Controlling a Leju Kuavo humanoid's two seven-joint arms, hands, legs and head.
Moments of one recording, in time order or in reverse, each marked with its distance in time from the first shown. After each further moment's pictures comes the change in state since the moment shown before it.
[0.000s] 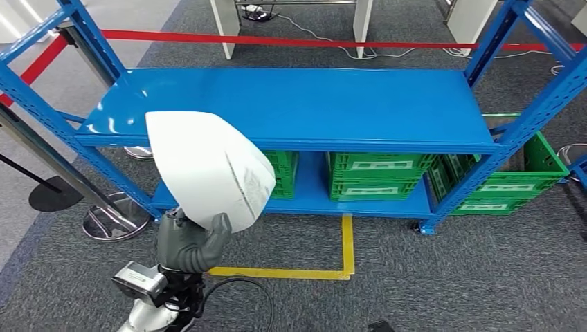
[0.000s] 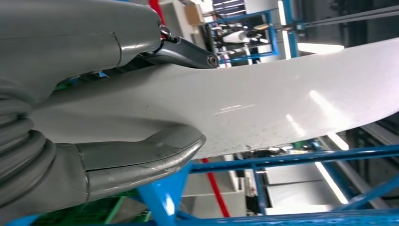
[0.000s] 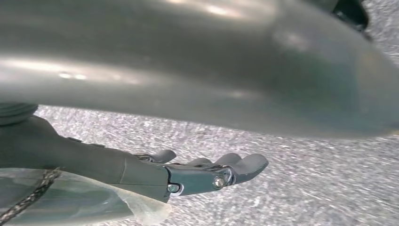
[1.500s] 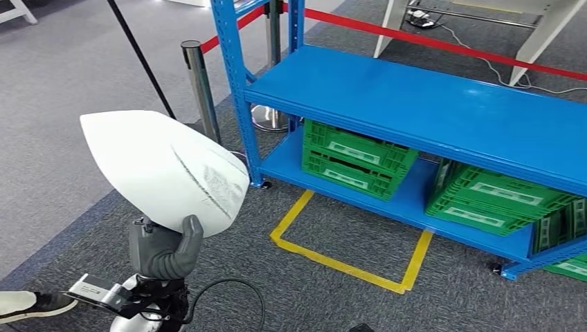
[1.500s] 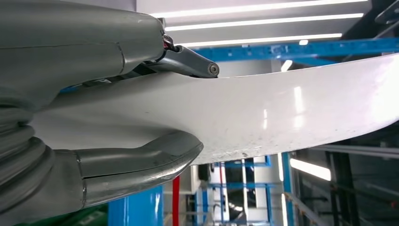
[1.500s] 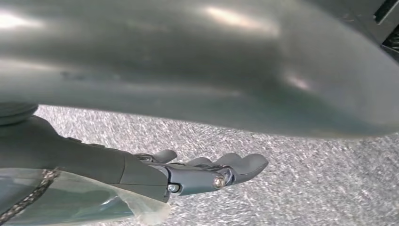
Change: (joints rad) left arm 0.075 -0.007 0.034 -0.108 0.039 -0.005 -0.012; right arm -0.004 0.012 0.040 -0.002 0.136 -0.021 0.023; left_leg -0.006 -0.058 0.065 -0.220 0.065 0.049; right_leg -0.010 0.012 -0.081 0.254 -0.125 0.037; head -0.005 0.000
